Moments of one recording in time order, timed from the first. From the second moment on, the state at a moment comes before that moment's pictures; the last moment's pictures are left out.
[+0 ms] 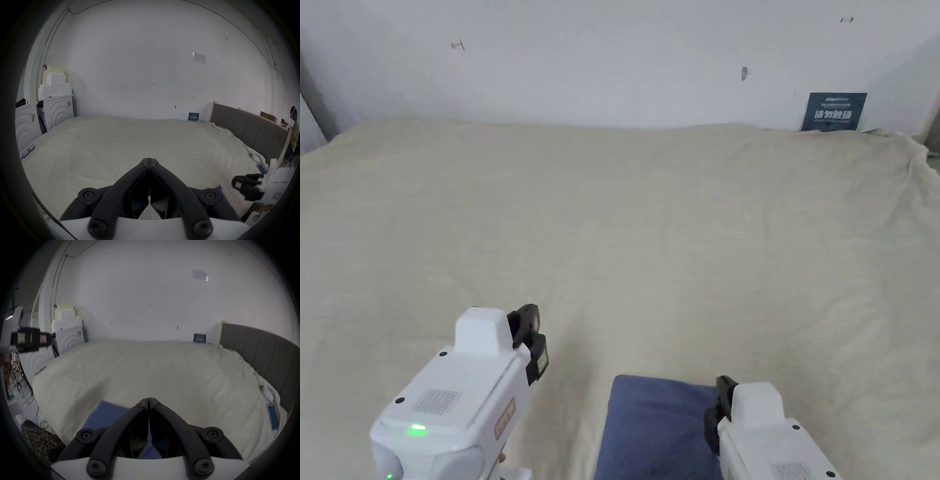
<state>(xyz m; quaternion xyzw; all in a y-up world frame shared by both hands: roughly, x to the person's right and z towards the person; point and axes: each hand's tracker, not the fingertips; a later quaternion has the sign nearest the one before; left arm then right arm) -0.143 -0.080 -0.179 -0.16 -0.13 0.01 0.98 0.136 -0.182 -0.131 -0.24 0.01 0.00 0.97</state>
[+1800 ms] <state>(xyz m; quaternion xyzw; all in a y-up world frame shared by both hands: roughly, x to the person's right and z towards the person) -0.131 -0.170 -0.292 -0.51 -0.36 0.10 0.77 0.184 -0.130 -0.148 -0.18 0.01 0.00 0.98</state>
